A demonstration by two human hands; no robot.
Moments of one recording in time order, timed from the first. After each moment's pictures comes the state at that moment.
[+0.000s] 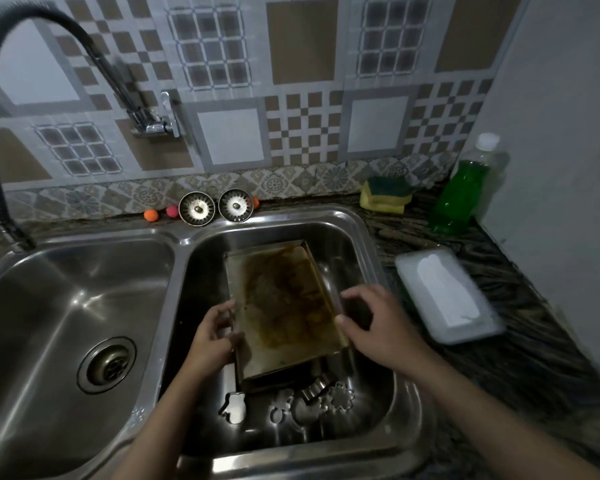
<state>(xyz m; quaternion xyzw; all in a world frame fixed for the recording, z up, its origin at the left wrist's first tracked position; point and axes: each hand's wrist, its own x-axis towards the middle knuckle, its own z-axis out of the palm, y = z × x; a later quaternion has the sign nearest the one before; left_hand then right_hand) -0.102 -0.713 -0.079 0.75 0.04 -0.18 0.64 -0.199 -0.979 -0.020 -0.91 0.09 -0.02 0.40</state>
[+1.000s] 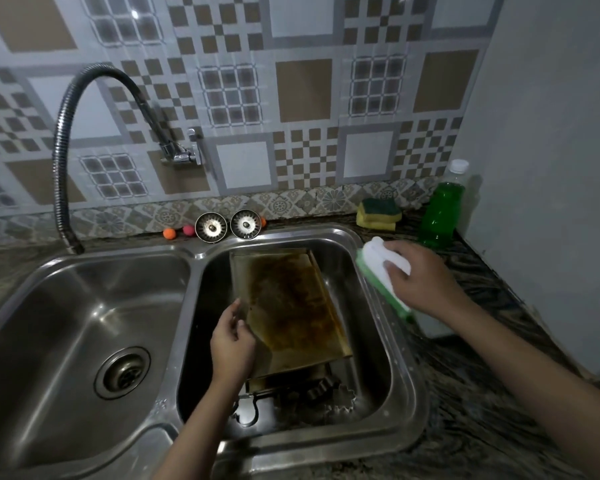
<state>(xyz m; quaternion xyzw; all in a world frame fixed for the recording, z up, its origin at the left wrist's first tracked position) -0.146 -0.733 -0.051 0.81 0.01 0.05 0.59 -0.195 -1.028 0.034 -0.94 0.09 -0.17 0.29</state>
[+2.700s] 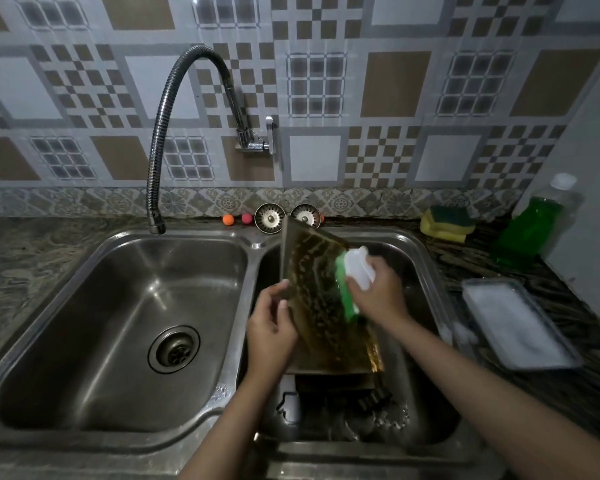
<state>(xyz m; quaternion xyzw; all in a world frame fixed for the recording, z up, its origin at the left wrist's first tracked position) -0.130 -0.697 -0.037 0.75 -0.06 0.15 0.64 -0.100 -0.888 -0.030 -0.89 0.13 -0.16 0.42</state>
